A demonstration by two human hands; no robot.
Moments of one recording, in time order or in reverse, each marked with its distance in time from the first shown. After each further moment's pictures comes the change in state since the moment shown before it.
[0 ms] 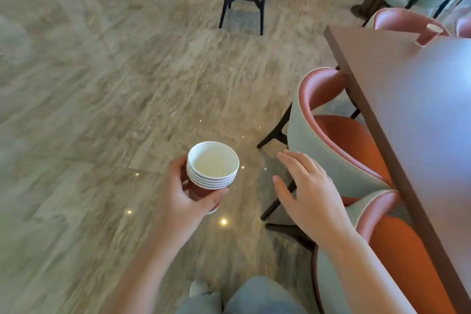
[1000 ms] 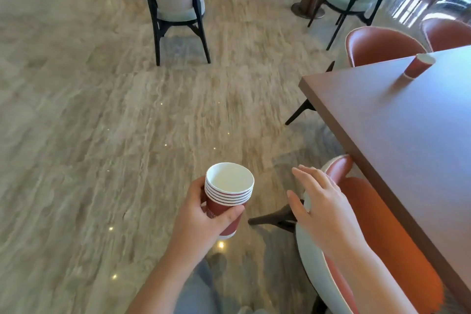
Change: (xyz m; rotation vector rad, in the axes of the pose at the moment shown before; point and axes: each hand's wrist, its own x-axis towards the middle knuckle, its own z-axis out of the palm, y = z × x) left_hand 0.551 0.009 0.161 0.103 -0.384 -0.092; right_hand 0.493 0.113 -0.024 0.001 0.184 0.381
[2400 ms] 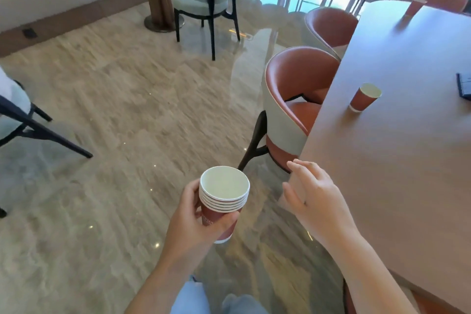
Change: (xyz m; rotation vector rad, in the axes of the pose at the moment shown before) left_hand 0.649 0.143 0.167 0.049 -0.685 0.119; right_hand 0.552 0.087 -0.016 0.061 0.334 0.610
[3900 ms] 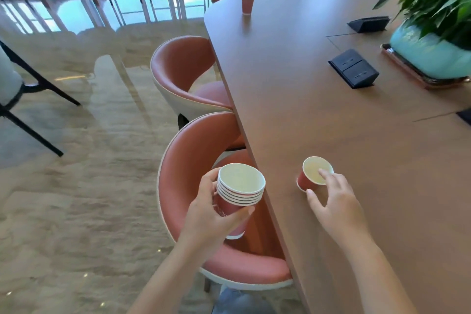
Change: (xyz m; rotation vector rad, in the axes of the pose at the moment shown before) left_hand 0.526 0.108 0.284 0.202 -0.886 0.178; right_hand 0.373 0.216 -0.035 -0.033 0.436 0.906
